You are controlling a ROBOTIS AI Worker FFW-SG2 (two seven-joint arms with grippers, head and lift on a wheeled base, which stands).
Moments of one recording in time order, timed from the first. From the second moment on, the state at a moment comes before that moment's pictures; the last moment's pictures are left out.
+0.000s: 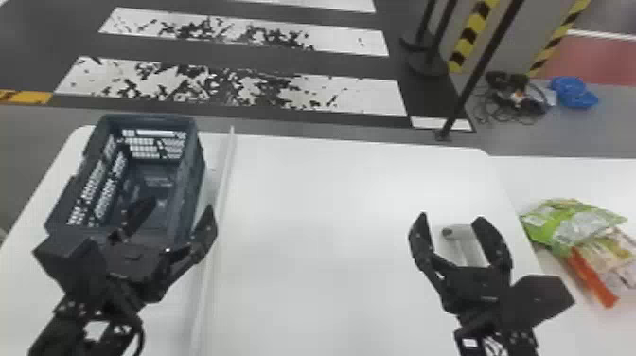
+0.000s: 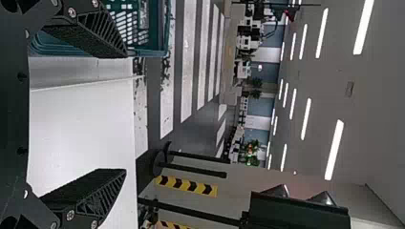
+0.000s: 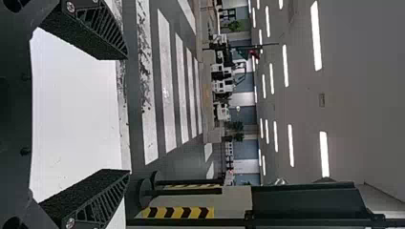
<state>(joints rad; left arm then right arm) 0.53 0.17 -0.06 -1.97 0.19 0.01 -0.15 0.61 -0.02 -0.06 -1.88 -0.13 -0.26 0.05</state>
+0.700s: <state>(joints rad) 0.53 0.17 -0.06 -1.97 0.20 0.01 -0.15 0.61 -0.02 -0.06 -1.88 -0.13 -0.26 0.05</state>
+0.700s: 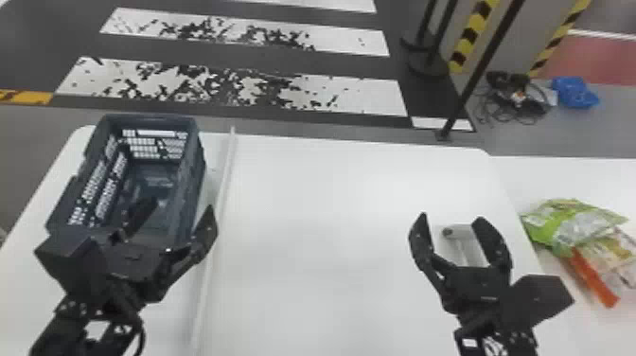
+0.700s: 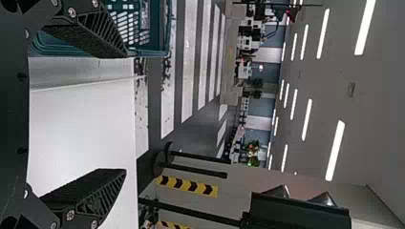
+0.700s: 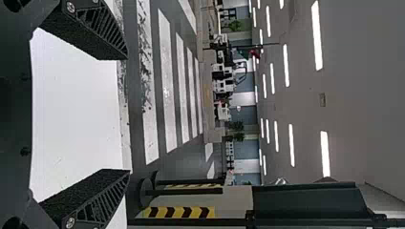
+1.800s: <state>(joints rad) 0.53 0.17 -0.06 -1.97 0.19 0.01 -0.15 0.60 -0.02 -0.06 -1.88 -0.13 -0.26 0.05</state>
